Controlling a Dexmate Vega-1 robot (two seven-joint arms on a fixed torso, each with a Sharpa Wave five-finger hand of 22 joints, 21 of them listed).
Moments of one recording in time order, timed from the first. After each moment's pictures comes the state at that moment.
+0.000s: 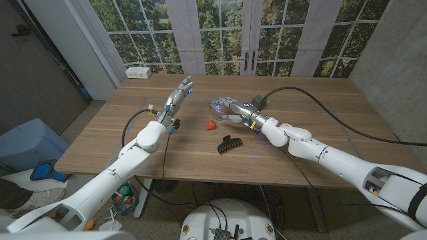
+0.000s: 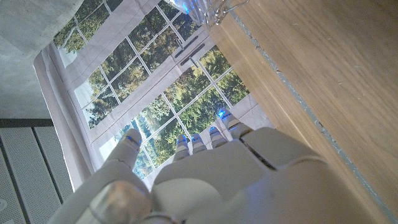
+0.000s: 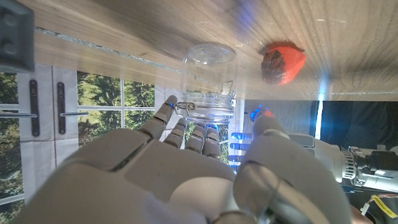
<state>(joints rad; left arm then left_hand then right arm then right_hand) 0.88 0.58 0.45 -1.45 -0.21 -0.34 0.17 0.05 0.09 0.58 -0.01 0.21 -0.08 -0.11 0.19 0.17 -0.13 -0.12 0.20 0.17 -0.13 -0.03 0.19 0.18 0.01 -0.03 0.24 0.18 -0.56 -0.59 -0.91 -1.34 -0.61 0.25 -0.23 0.50 0.15 0.37 -0.07 0.27 0.24 -0.04 0.19 0.18 0.20 -0.06 0.20 0.20 0.04 -0.03 0.26 0.27 0.19 -0.04 0.35 0.17</state>
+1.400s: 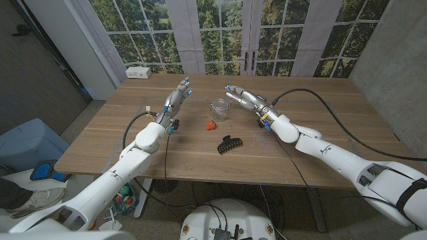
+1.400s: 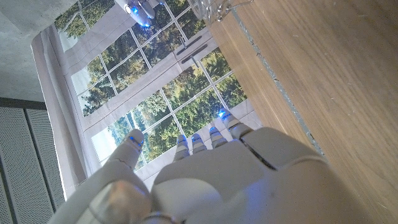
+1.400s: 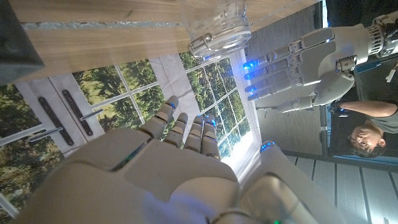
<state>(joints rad) 0.88 0.56 0.43 -1.43 -0.38 -0.38 0.08 0.05 0.09 0.60 0.02 0.22 -0.08 -0.11 0.19 0.17 -0.13 -0.12 0.19 0.17 -0.13 -0.03 0.19 0.17 0.01 -0.03 0.24 0.18 -0.55 -0.52 -0.78 -1.07 -0.30 0.65 -0.28 0.20 0.12 0.24 0.09 0.18 0.19 0.00 0.18 0.18 0.13 -0.04 0.18 0.20 0.01 -0.03 0.24 0.28 0.20 -0.04 0.29 0.17</state>
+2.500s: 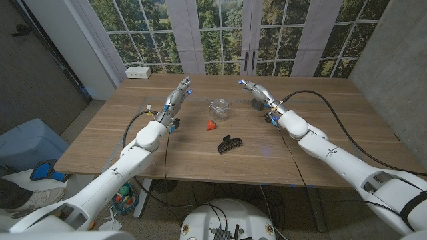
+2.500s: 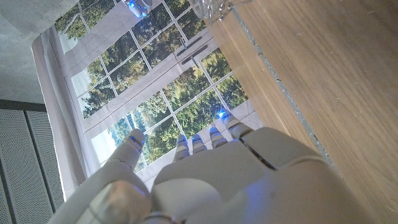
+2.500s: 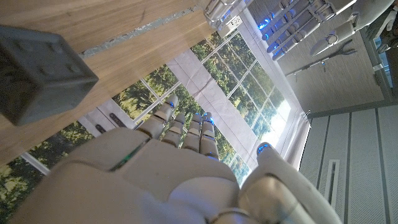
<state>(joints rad) 0.88 0.56 0.44 -1.43 -0.38 -0.38 0.07 0.05 0.09 0.62 0.03 0.22 -0.08 -0.11 0.19 0.17 -0.13 -0.12 0.18 0.17 -0.13 -0.03 0.18 0.17 0.01 -0.03 0.23 0.18 -0.61 -0.52 -0.65 -1.14 0.08 0.54 -0.03 0.17 0.12 0.25 0.10 0.19 0.21 0.02 0.19 0.18 0.16 -0.02 0.19 0.19 0.02 -0.03 0.23 0.26 0.22 -0.04 0.28 0.17</state>
